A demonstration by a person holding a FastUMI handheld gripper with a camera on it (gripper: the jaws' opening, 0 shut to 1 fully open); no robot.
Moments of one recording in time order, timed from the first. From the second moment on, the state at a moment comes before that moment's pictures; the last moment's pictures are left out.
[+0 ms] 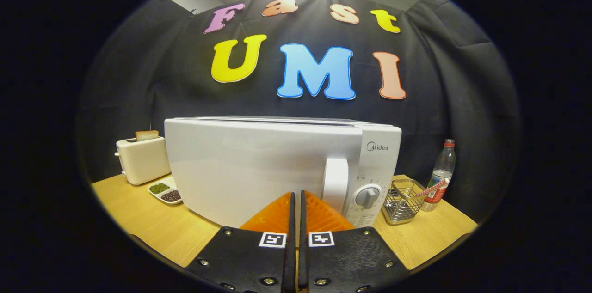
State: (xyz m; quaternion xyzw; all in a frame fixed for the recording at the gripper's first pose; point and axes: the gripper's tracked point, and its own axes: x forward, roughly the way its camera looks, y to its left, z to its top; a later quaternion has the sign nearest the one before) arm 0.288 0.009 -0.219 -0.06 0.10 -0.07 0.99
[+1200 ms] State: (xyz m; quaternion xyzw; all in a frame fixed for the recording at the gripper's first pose) arm 0.131 0.057 -0.131 -0.05 0.06 0.04 1.00
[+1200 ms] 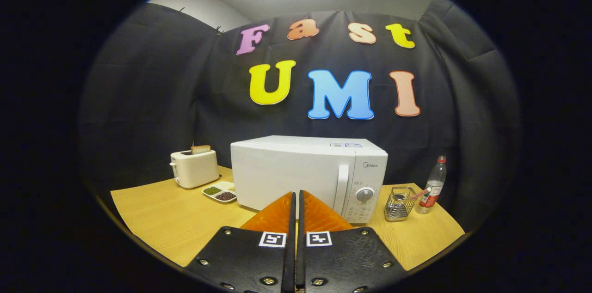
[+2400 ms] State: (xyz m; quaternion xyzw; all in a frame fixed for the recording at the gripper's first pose) arm -0.026 -0.037 -0.062 -0.03 0.04 -0.01 1.00
